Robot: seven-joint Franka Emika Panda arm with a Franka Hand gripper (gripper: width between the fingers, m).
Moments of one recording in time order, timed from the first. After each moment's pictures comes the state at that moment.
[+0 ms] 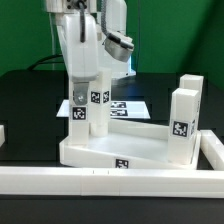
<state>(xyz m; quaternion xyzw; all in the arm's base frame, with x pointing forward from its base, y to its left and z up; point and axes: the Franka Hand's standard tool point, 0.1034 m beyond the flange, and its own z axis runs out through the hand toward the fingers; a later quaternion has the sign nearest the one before) 0.564 -0.078 0.104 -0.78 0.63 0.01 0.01</state>
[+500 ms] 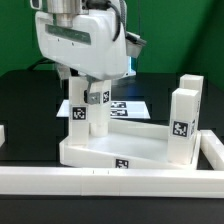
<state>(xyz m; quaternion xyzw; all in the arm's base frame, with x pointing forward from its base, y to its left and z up) 0.564 -0.079 0.103 -0.89 0.45 0.01 0.00</state>
